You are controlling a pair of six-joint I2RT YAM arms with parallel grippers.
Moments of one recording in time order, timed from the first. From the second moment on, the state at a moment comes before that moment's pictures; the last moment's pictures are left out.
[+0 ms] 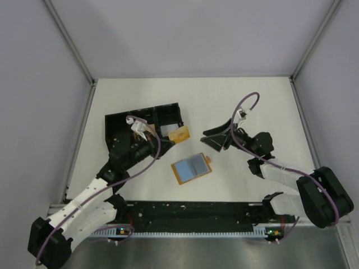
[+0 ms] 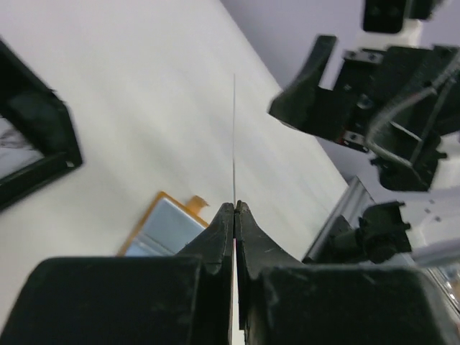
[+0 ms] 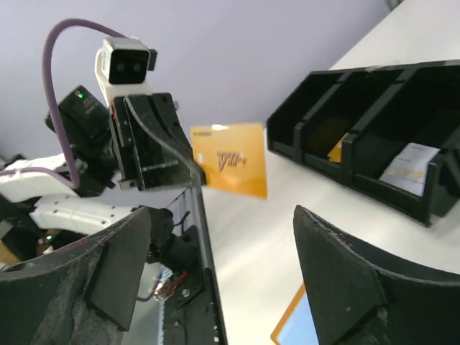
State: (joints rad) left arm -0.58 0.76 0.38 0.39 0.36 -0.68; right arm 0.46 1.27 0.38 1.20 -0.70 0.92
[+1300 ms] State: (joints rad) left arm -0.07 1.52 1.01 -0.43 0.33 -0.41; right arm 0.44 0.94 0.33 0.53 -0.38 0.42
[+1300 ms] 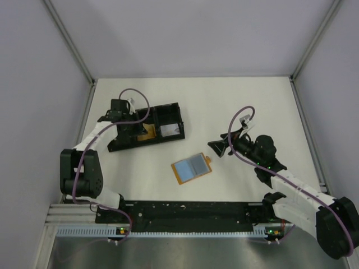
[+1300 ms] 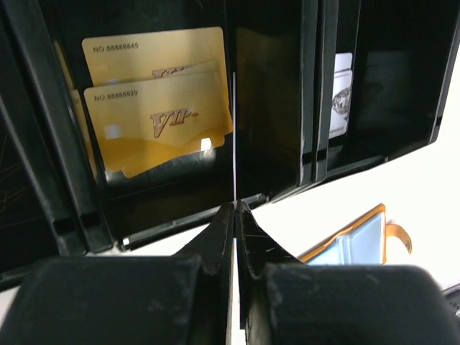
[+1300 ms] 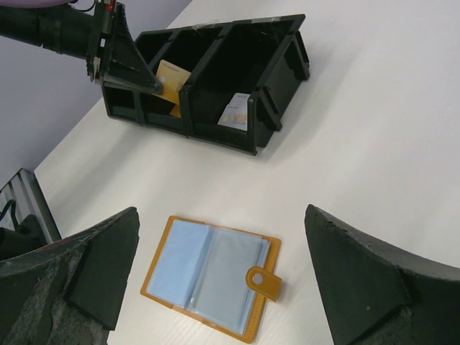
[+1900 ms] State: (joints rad) left arm -0.08 1.48 1.03 -0.43 0.19 -0.43; right arm 0.44 0.93 0.33 0.50 -0.36 0.41
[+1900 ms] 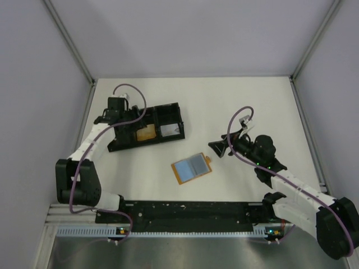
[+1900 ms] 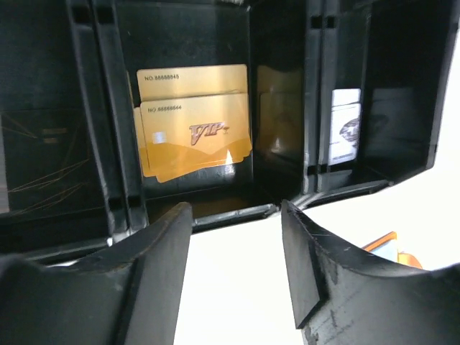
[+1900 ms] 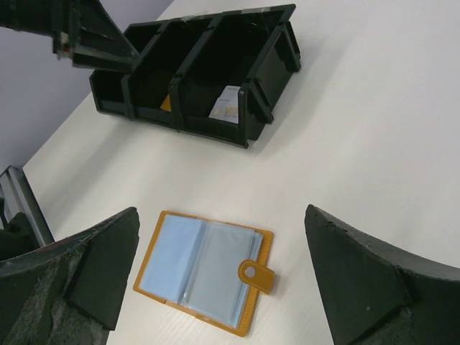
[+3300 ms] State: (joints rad) left arm -0.76 1.47 0.48 0.41 0.17 -0.76; right arm 0.67 1.21 0.48 0.12 -0.24 0.49
